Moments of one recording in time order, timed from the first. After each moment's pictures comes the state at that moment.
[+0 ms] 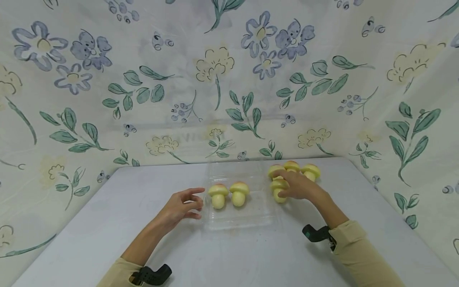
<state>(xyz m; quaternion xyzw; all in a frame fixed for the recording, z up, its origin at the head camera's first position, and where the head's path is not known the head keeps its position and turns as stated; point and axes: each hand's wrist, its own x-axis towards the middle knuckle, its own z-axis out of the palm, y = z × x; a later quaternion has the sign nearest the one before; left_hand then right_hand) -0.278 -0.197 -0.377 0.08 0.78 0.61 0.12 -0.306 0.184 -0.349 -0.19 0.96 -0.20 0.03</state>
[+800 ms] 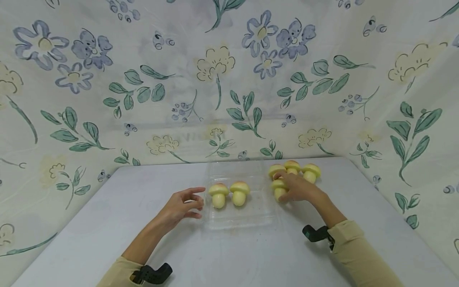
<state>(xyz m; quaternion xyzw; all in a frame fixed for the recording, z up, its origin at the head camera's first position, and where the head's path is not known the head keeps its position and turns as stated) -0.278 -0.198 -0.378 0.08 0.78 0.61 0.12 -0.312 0.185 -0.362 -0.18 0.96 -0.23 0.05</state>
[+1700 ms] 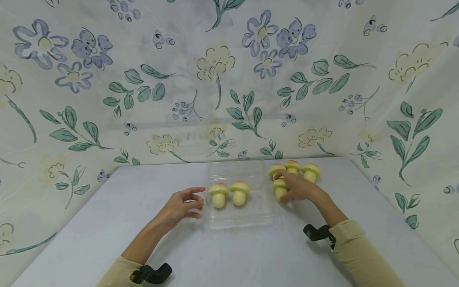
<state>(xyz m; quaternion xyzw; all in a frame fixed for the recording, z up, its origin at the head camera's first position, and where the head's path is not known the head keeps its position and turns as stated) -0.279 -0.197 -0.379 0.07 0.78 0.61 0.12 -0.317 0.191 -0.366 -0.19 0.95 -0.24 0.05</state>
